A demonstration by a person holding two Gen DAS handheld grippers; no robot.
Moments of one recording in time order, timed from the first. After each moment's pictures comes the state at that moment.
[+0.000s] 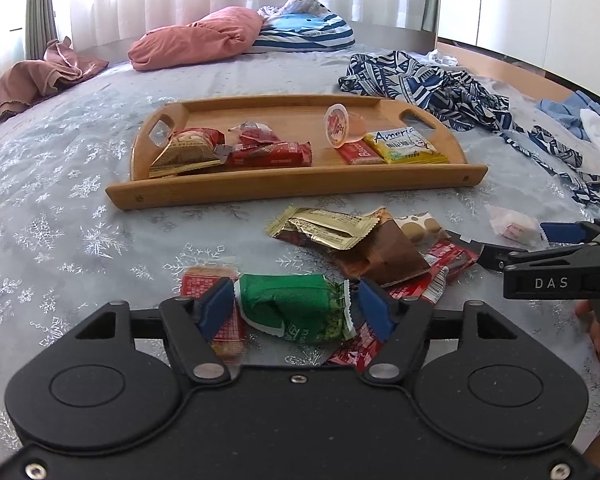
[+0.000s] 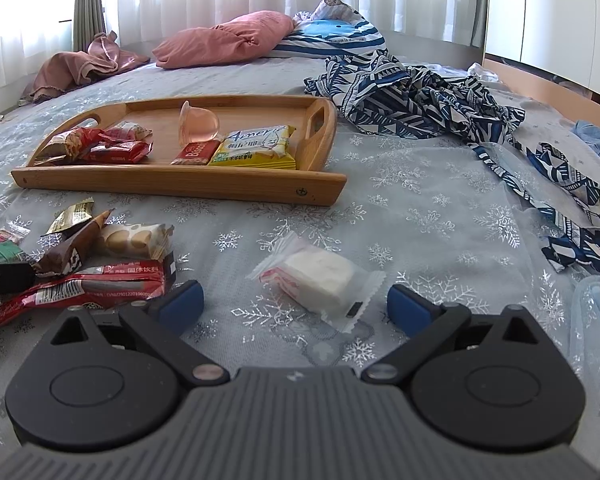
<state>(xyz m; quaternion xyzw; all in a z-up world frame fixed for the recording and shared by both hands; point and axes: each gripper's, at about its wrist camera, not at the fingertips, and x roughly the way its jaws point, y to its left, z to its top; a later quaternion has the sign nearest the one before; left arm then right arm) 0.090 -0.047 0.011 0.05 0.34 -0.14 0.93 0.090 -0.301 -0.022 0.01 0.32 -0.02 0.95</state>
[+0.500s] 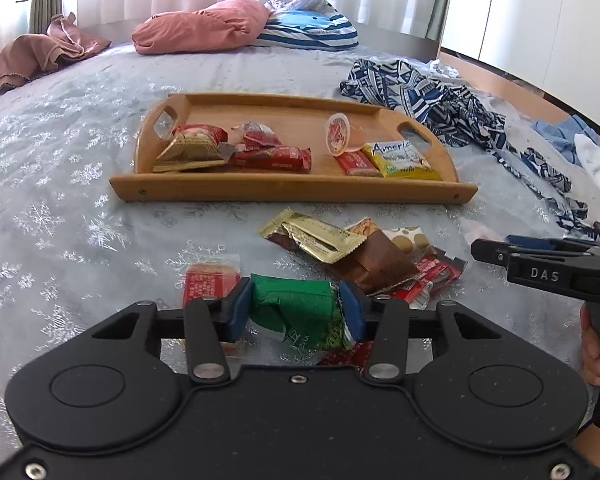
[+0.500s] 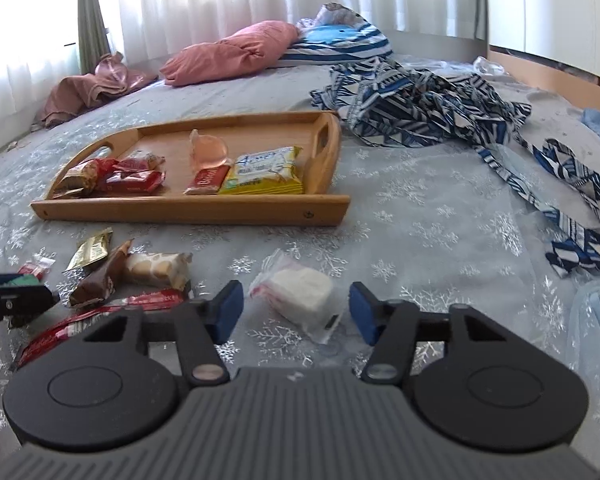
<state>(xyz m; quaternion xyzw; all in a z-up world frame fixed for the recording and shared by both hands) 0.090 -0.032 0.029 0.00 0.35 -0.15 0.92 0.085 -0.309 -0.006 0.04 0.31 0.00 0.95</state>
